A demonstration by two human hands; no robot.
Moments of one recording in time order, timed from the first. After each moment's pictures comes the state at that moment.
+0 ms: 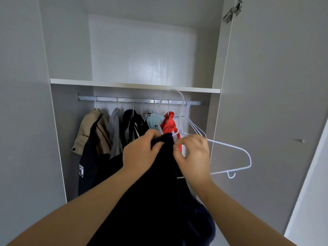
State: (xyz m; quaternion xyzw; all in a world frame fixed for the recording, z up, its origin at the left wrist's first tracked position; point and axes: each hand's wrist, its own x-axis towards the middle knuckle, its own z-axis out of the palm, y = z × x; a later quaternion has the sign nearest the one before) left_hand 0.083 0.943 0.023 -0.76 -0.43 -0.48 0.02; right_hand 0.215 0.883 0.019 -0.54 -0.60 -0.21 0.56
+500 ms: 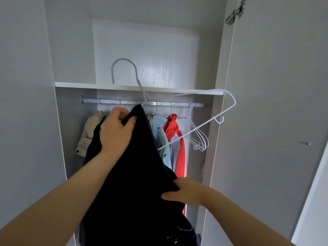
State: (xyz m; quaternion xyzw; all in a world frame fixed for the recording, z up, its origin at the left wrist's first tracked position) left_hand 0.036 0.971 0.068 -0.62 -0.42 -0.66 -0.09; right_hand 0.235 0.891 -0.018 -0.59 -0.74 0.28 0.13
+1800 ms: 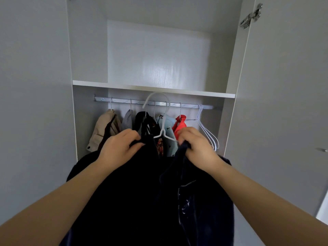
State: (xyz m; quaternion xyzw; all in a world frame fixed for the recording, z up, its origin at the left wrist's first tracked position) left_hand -0.021 0.970 0.031 -0.82 -0.30 -0.46 0.17; right_hand 0.214 0.907 0.056 -0.44 -0.79 -0.09 0.42
